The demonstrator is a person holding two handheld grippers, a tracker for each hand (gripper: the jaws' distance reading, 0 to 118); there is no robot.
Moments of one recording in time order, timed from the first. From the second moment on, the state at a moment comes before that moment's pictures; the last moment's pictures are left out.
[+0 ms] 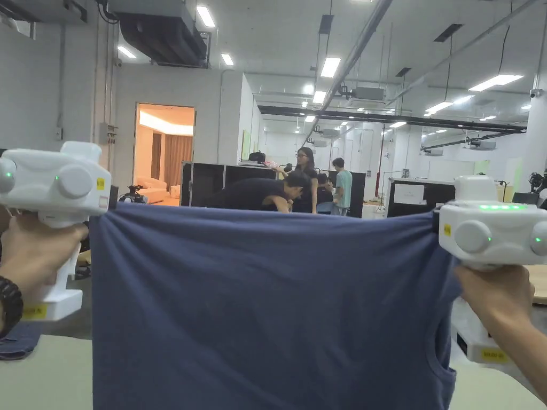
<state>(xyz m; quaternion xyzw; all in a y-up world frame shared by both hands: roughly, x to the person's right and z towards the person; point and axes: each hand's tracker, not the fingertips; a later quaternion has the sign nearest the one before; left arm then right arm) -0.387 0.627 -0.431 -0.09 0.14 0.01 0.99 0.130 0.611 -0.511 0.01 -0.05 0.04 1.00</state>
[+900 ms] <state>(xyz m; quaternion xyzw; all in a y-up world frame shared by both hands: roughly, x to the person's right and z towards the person) -0.385 0.445 -0.327 -0.16 0.11 0.01 0.98 0.141 0.439 -0.397 -0.07 -0.02 0.07 0.99</state>
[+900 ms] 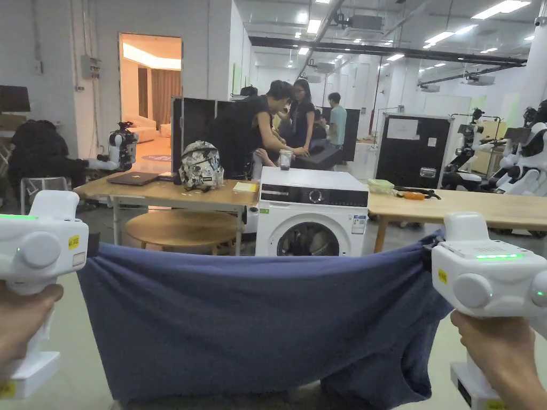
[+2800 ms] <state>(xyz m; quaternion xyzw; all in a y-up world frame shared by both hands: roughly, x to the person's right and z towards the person) -0.376 0.194 -0.109 -0.42 0.07 0.10 0.90 0.182 0.186 -0.172 -0.41 0.00 0.09 0.91</state>
